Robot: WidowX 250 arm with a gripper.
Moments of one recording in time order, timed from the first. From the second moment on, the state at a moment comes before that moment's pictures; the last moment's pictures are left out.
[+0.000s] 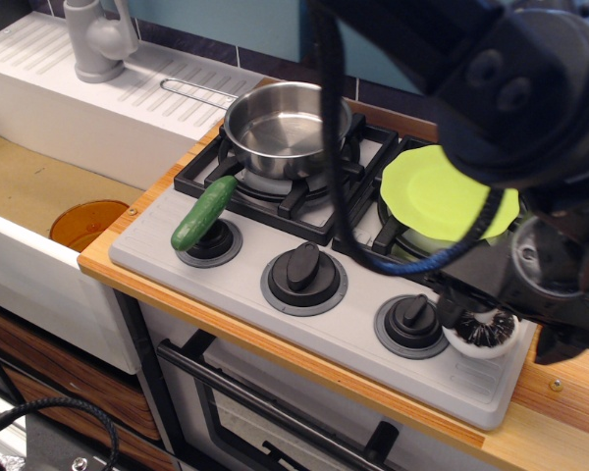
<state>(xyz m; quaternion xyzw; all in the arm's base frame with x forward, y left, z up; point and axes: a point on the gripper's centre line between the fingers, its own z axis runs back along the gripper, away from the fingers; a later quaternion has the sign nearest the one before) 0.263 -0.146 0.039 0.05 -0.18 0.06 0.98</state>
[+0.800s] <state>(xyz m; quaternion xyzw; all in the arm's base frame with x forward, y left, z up) 0.264 -0.145 0.030 0.06 -0.21 0.07 0.97</state>
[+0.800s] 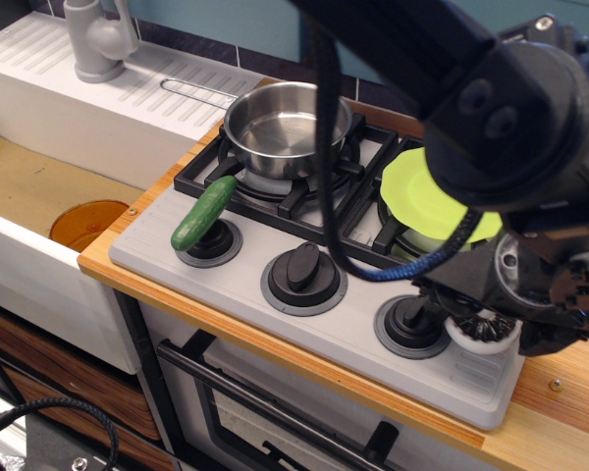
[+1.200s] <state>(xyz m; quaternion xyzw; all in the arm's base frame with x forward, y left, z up) 0.265 -0.156 0.033 0.05 -0.19 0.10 0.97</state>
